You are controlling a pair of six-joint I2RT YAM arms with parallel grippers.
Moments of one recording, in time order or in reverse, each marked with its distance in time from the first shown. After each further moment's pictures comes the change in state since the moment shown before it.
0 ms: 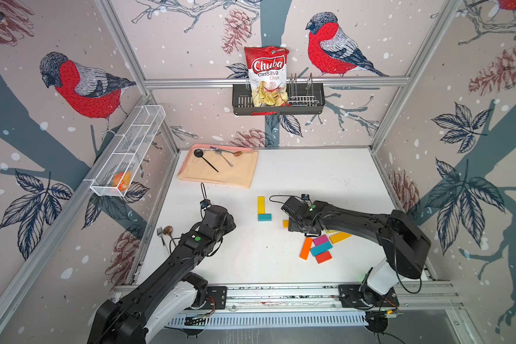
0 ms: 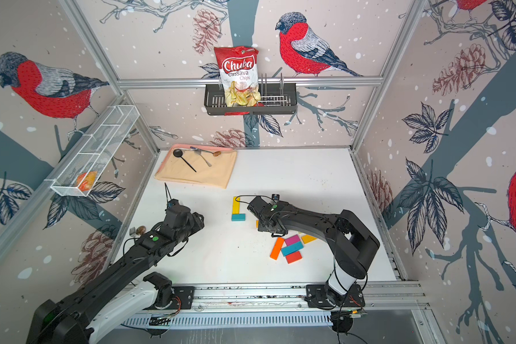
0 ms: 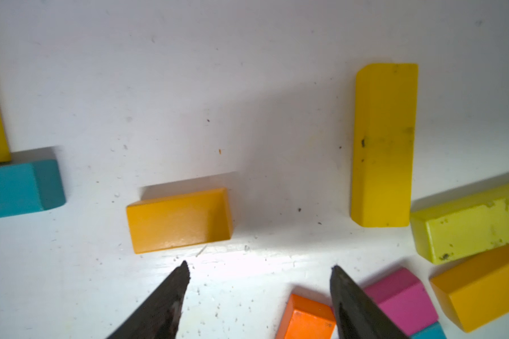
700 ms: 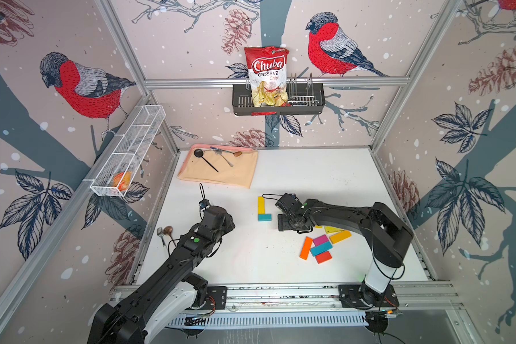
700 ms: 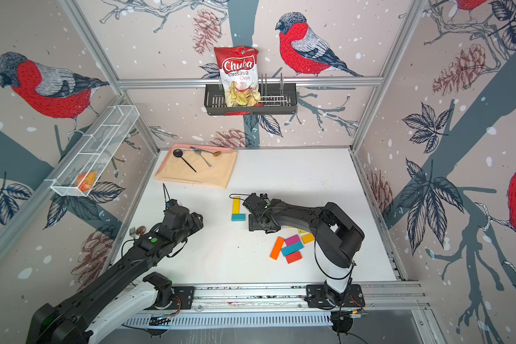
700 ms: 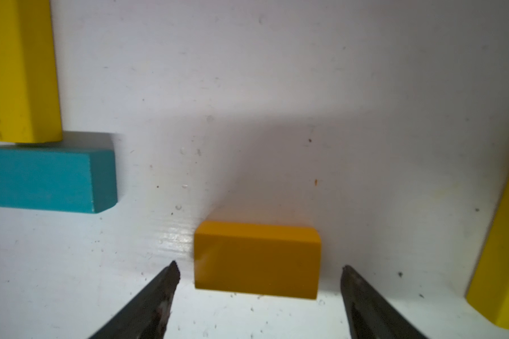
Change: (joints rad) left arm 0.003 -0.021 -0.006 -0.002 -0.012 0.010; right arm -0.029 0.145 0.053 0.138 -0.134 -0.176
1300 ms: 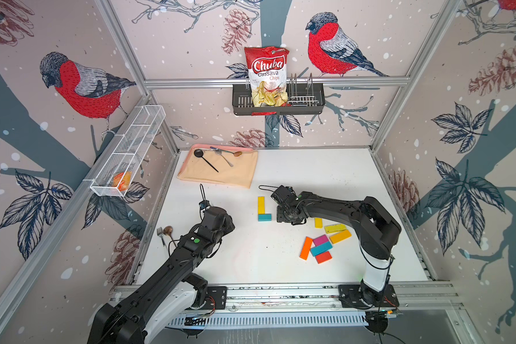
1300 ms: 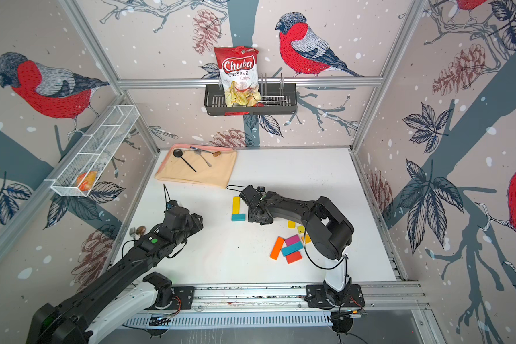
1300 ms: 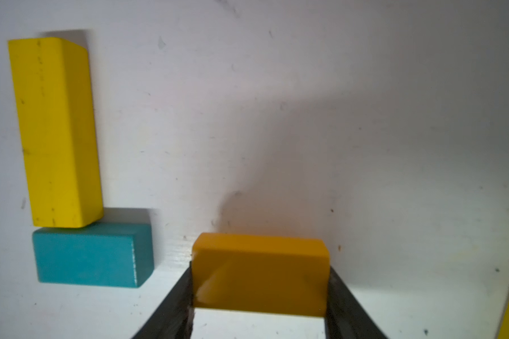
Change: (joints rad) left arm 0.000 -0.003 -0.013 0.000 -0.008 0.009; right arm -0.033 0.108 0.158 -0.014 0.012 0.011
